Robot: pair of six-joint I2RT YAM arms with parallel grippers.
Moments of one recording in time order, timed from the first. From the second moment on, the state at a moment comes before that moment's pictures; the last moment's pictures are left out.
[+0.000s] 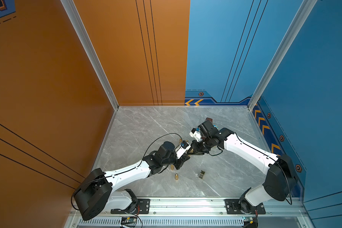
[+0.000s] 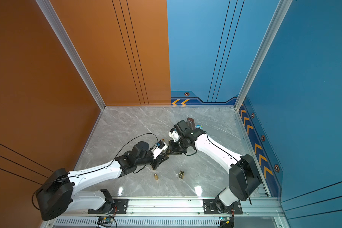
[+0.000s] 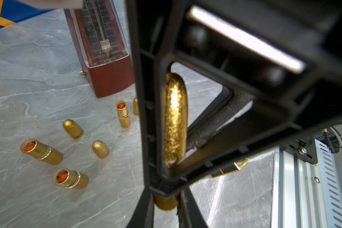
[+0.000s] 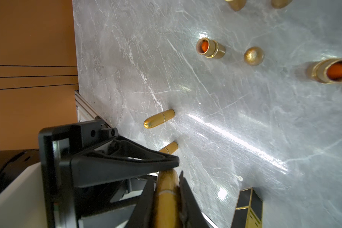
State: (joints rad) left arm -0.80 1.28 0.63 0.12 0.28 -0.01; right arm 0.64 1.54 1.24 -0.79 -0.54 0.54
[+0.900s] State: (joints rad) left arm -0.80 1.26 0.62 0.04 0.24 -0.02; right arm 0.65 1.53 1.23 -0.76 -0.51 0.51
